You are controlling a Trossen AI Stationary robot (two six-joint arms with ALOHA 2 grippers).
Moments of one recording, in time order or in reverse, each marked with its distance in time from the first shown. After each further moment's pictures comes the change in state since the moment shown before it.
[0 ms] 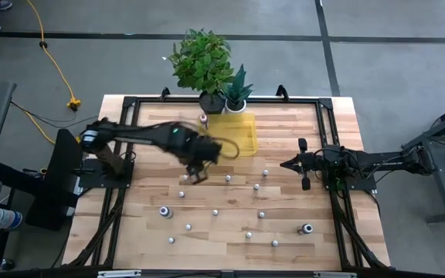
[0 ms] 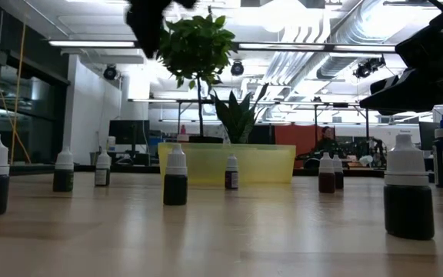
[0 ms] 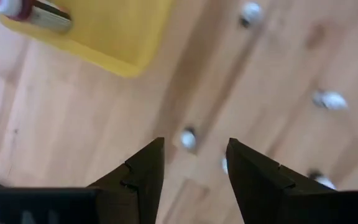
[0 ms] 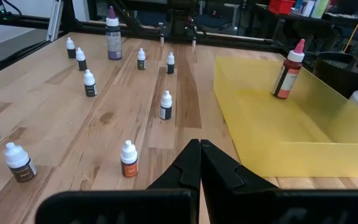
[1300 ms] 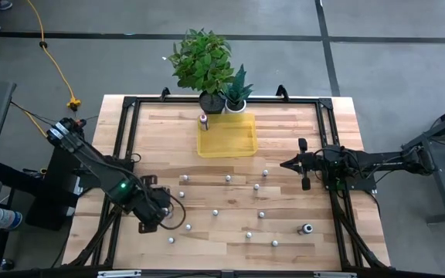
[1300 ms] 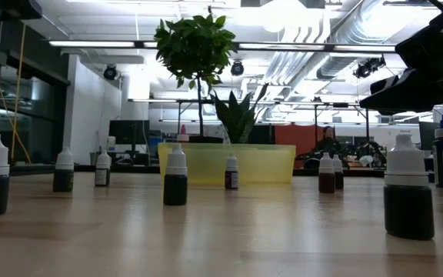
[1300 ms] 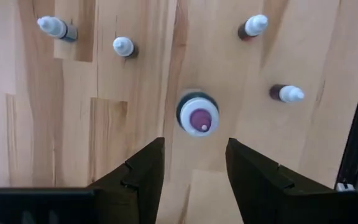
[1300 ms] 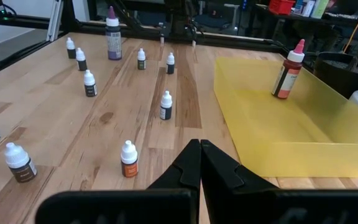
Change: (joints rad) left arm -0.578 -0.330 -0.581 0.307 0.058 -0.260; right arm 0.000 0.000 0.000 0.000 0.000 0.000
